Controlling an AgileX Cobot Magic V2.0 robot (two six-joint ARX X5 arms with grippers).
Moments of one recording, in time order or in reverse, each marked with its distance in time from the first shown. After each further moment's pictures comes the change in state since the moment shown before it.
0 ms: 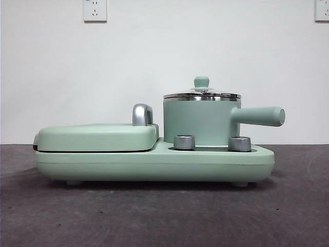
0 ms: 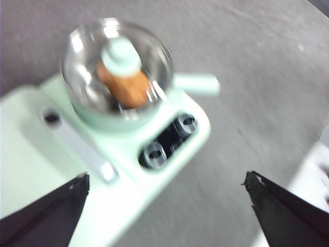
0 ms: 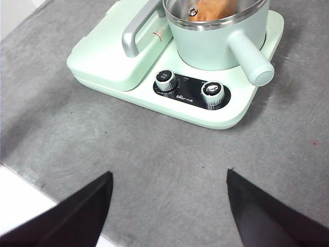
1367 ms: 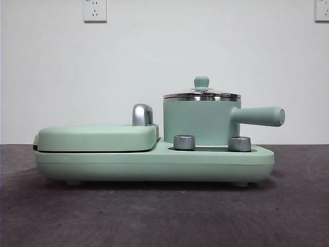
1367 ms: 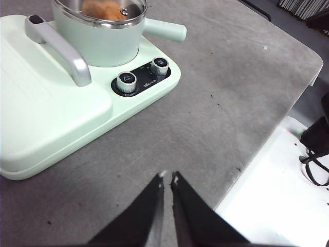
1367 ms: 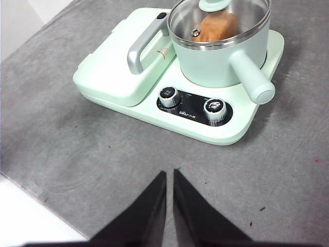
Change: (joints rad) left arm -0.028 -1.000 -0.998 0.286 0.001 -0.159; right arm 0.000 0.000 0.000 0.054 0.001 0.002
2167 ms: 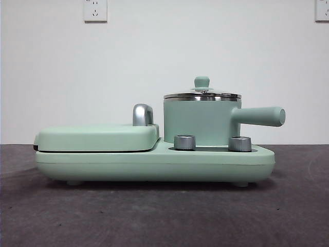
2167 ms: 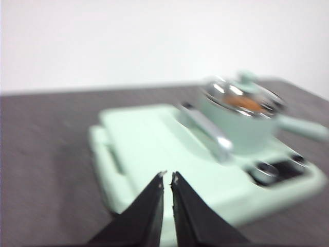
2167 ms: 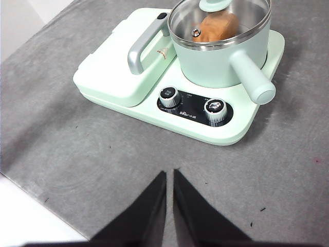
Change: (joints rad) left arm 0.481 -0.383 -0.550 0.625 -0.001 0.000; right arm 0.000 0.000 0.000 0.000 0.000 0.000
